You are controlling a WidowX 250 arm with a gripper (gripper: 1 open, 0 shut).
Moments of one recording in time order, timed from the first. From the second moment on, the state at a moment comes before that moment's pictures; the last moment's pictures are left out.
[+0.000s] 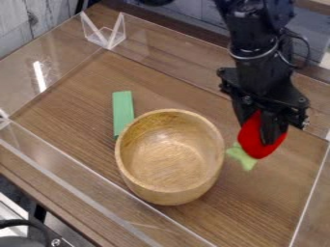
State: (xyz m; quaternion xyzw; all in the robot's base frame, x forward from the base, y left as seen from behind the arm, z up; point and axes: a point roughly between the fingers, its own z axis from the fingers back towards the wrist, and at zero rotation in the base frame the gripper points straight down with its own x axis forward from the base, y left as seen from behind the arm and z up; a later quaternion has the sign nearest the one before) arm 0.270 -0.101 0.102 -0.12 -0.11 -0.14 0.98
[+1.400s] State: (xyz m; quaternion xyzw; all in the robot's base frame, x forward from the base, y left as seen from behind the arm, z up) arm 0.265 -0.059 0.128 -0.10 -0.13 -0.04 0.99
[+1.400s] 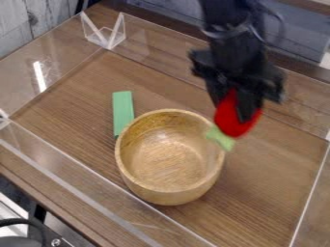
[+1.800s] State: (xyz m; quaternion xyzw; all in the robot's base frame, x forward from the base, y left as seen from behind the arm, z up) arm 0.264 -0.040 0.129 -0.09 -0.13 0.06 0.99
